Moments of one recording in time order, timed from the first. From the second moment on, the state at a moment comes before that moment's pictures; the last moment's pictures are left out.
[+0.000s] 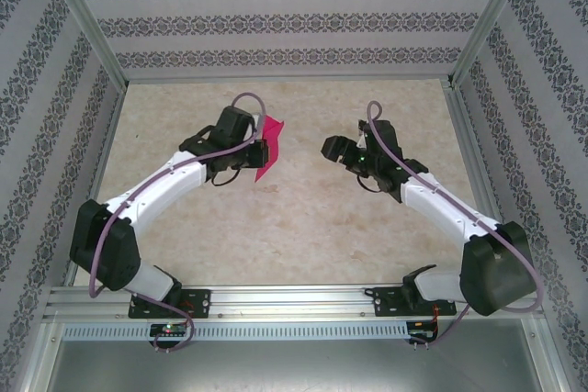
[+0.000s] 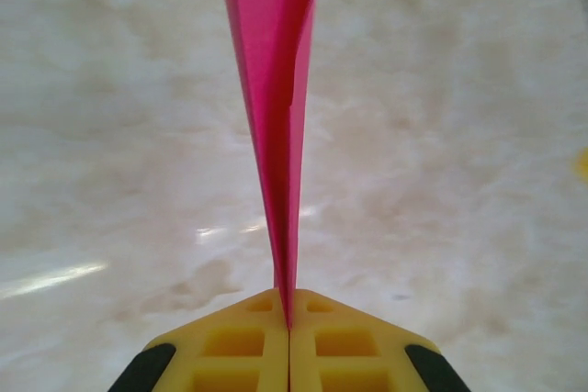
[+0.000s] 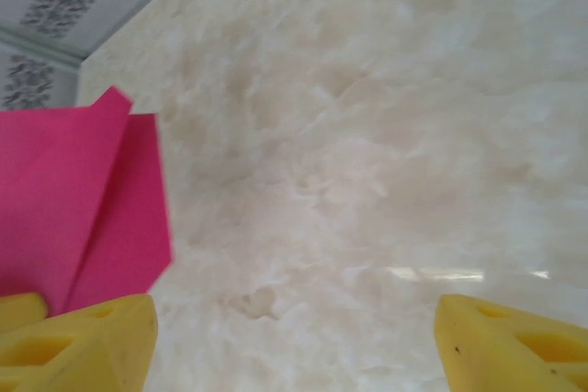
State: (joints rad) left arm -0.55 1.52 1.22 -0.58 0.09 -0.47; right arm 0.40 1.31 0.85 -0.20 -0.20 0.73
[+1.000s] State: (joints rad) left arm -0.71 1.98 1.53 -0.78 0.01 -0.51; right arm 0.37 1.16 0.69 -0.34 0.01 0.82
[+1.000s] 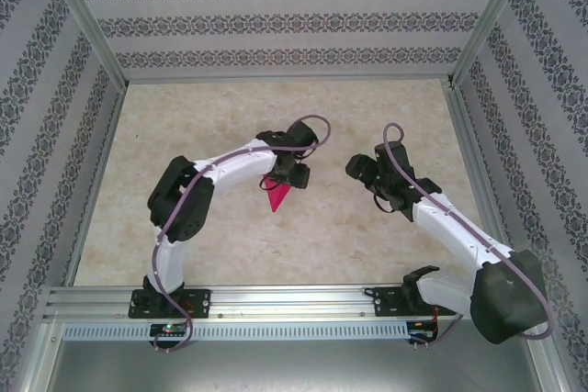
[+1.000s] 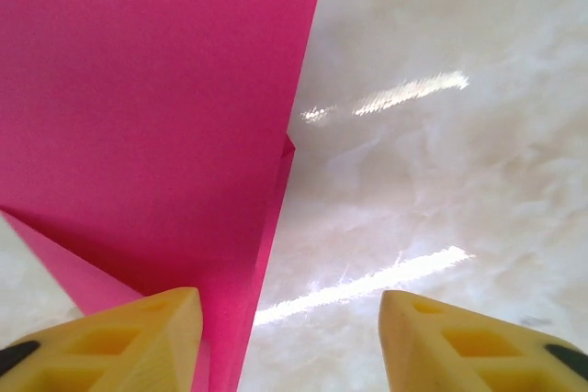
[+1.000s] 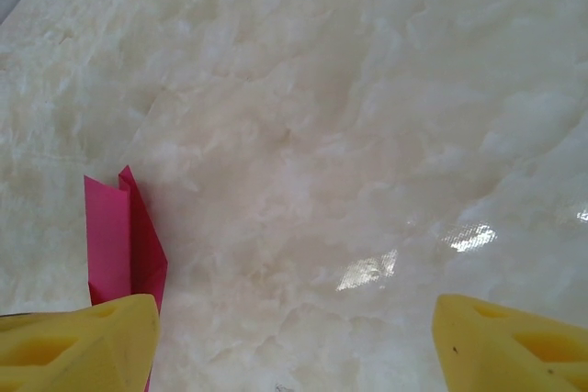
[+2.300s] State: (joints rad) left arm -0.27 1.60 1.06 -0.57 0.16 -0.61; right arm 0.79 2.03 1.32 -0.41 -0.18 0.66
